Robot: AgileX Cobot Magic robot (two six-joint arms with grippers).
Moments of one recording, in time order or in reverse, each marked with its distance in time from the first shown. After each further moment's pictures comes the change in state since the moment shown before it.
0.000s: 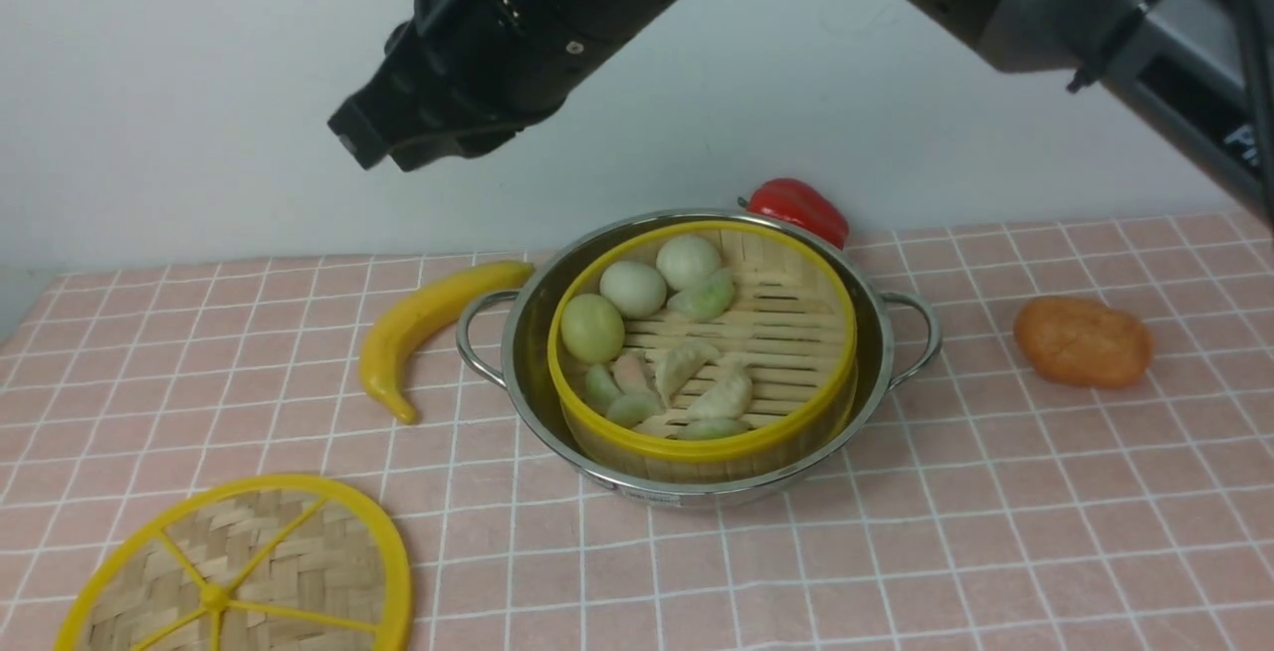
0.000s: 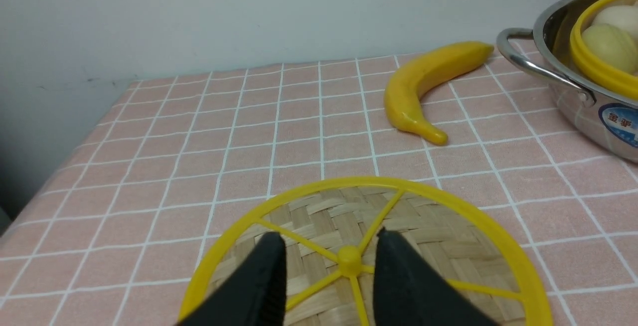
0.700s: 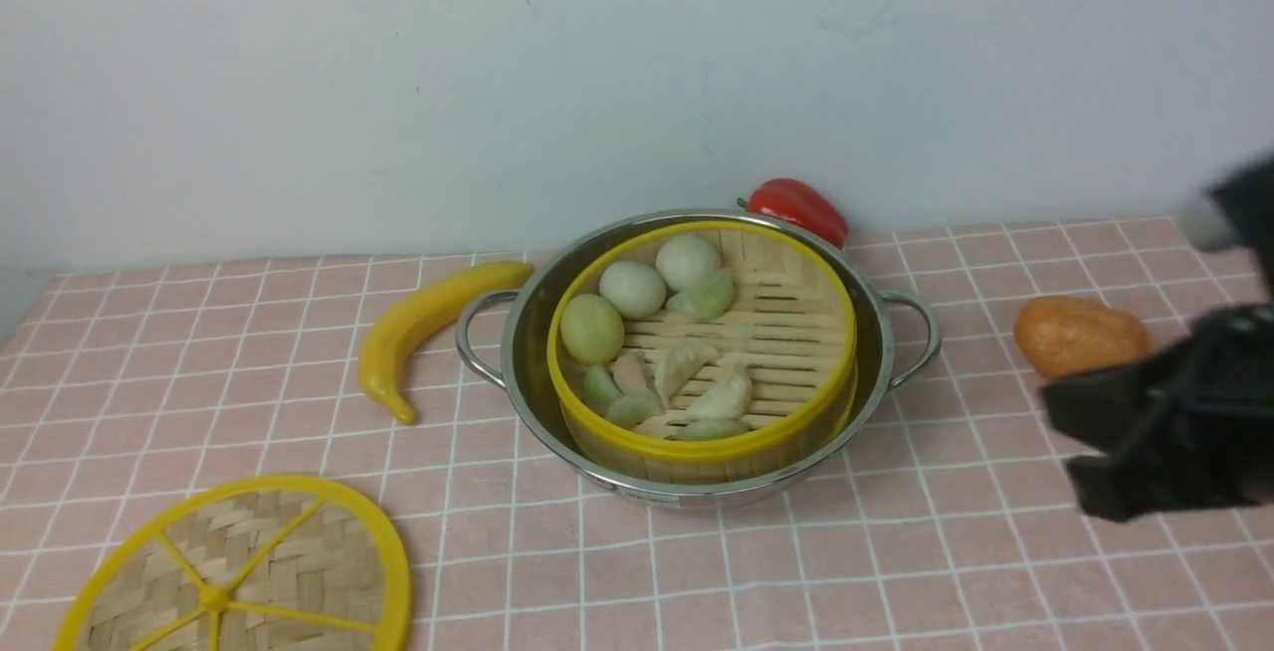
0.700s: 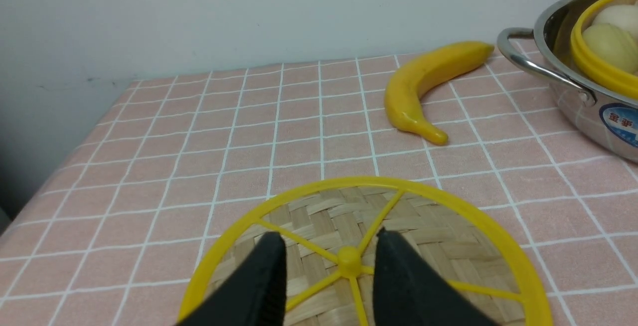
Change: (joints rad) right arm -0.388 -1.075 1.643 -0.131 -0.704 0.148; left arm 0.000 0.000 0.000 0.000 0.000 0.000
